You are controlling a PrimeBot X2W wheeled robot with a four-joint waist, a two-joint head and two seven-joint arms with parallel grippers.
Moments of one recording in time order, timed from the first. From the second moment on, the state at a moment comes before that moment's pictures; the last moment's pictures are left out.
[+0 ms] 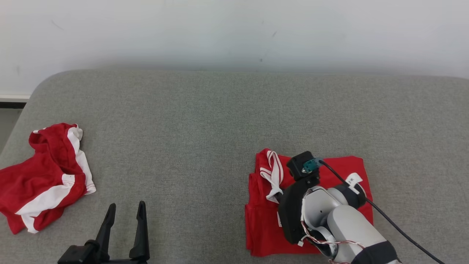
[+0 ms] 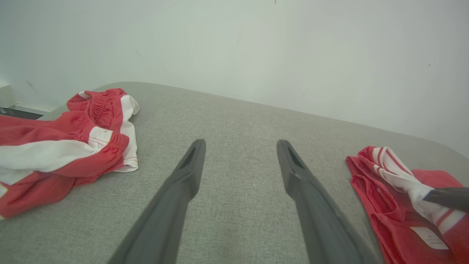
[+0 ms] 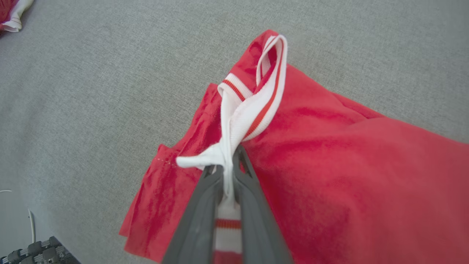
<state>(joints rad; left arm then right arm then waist) 0.00 0.05 -0.03 0.13 -0.24 -0.06 -0.26 -0.48 -0.07 0.42 0.49 0.28 0.13 0.57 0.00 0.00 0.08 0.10</state>
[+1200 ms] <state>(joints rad) 0.06 0.05 -0.02 0.17 -0.25 -0.06 -0.26 -0.20 -0.12 0.05 0.44 0.10 0.13 -0.12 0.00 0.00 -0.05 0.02</state>
